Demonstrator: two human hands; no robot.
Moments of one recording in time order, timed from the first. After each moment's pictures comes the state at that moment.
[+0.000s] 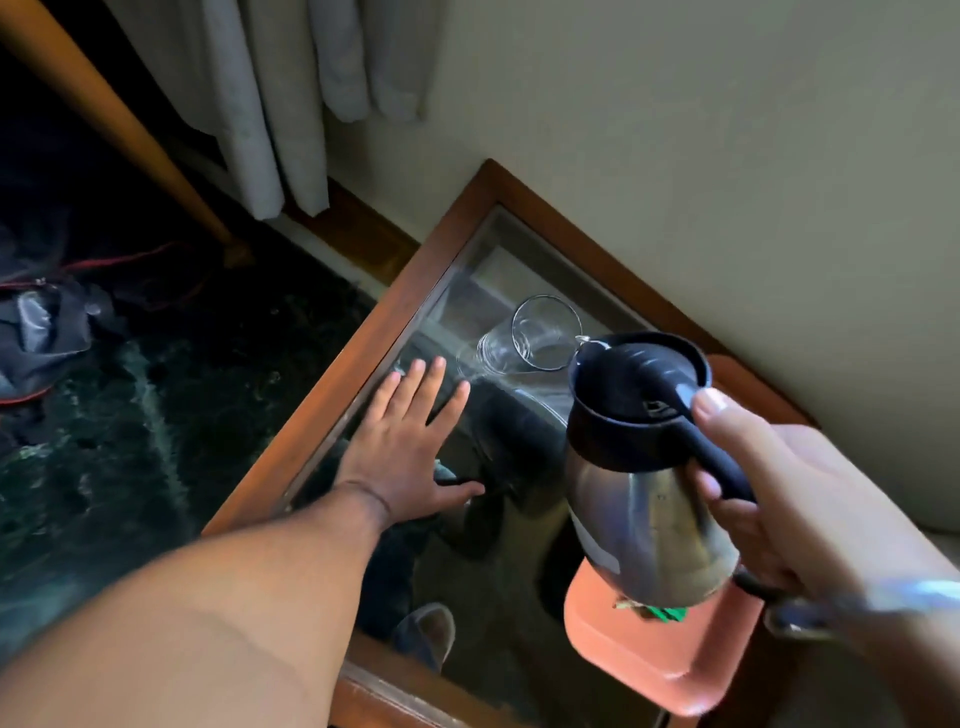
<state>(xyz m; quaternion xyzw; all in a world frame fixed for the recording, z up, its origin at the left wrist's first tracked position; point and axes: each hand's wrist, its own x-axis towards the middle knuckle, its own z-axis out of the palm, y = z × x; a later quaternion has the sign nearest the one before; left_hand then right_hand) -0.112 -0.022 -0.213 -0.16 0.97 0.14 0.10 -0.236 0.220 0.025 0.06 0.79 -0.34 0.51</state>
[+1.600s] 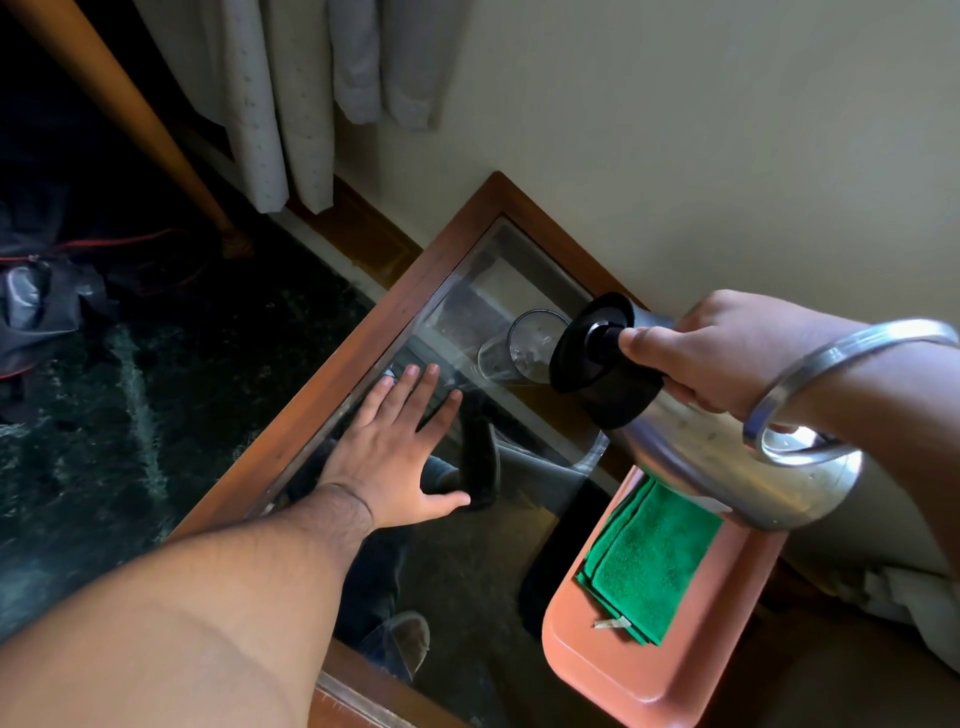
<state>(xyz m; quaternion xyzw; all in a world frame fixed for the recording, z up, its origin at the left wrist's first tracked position) -0.113 -0.022 -0.214 -0.16 0.97 0.16 0.10 -0.334 0.024 0.067 -0.22 0.90 0.15 0.35</state>
